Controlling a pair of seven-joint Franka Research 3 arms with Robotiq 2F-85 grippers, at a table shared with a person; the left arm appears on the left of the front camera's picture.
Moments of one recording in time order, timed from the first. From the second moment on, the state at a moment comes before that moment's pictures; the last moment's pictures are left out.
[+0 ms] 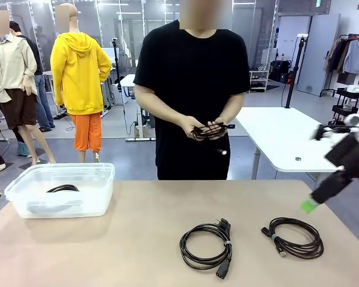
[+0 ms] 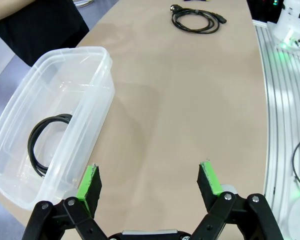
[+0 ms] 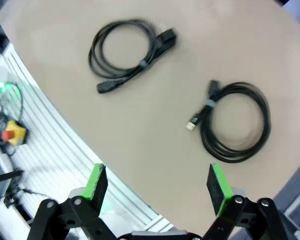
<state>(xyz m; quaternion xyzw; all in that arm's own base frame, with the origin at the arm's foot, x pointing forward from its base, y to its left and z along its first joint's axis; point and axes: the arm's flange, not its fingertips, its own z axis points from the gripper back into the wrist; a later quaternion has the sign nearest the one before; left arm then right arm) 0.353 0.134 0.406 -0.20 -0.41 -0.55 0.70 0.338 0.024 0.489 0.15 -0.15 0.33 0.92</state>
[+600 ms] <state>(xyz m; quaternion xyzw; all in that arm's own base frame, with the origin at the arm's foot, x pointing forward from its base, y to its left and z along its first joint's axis) 0.352 0.134 0.406 -0.20 -0.41 -0.55 0.70 0.381 0.145 0.399 0.06 -0.12 0.22 0.97</state>
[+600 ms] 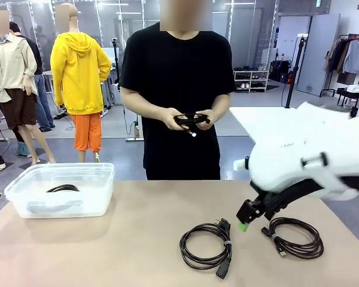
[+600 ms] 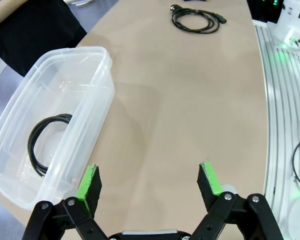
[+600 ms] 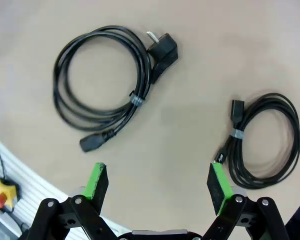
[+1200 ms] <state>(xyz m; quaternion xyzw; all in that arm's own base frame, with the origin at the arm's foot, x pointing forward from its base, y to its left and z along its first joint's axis) 0.352 0.134 0.406 -0.20 -0.41 -0.55 0.70 0.382 0.147 0.397 0.06 -0.13 0.22 0.96</state>
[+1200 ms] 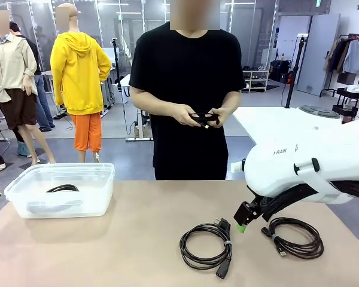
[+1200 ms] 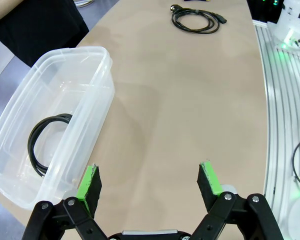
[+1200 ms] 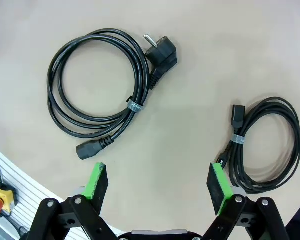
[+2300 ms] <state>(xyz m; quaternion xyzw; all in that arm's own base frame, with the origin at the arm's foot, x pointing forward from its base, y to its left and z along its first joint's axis) 0.352 0.135 0.406 -0.20 -0.41 -0.55 0.70 0.396 0.195 0.342 0.00 -0.05 0.07 1.00</state>
